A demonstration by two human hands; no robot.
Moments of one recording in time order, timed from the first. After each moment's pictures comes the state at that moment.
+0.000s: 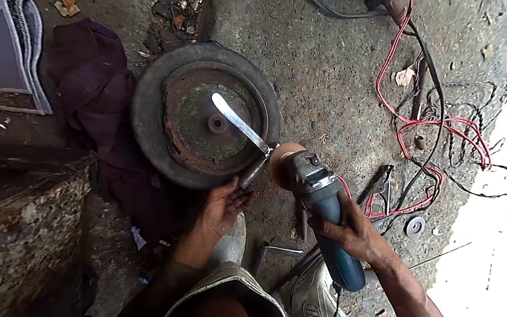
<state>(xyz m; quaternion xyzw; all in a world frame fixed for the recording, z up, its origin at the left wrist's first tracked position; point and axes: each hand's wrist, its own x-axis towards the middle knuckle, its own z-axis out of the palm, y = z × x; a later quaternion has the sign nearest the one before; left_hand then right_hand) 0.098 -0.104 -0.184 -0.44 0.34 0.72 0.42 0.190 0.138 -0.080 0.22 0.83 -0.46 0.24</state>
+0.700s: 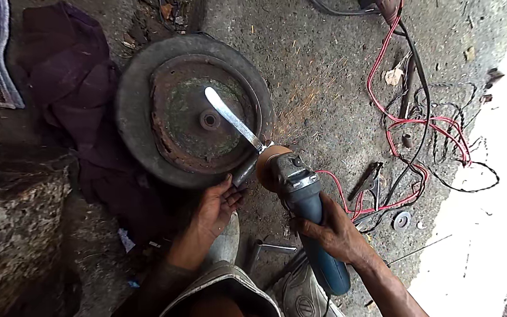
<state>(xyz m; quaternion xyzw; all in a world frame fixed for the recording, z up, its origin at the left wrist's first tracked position) 0.099 -0.098 -0.183 -0.46 0.35 0.71 0.40 0.184 0.116 -0.077 0.27 0.81 -0.44 0.28</state>
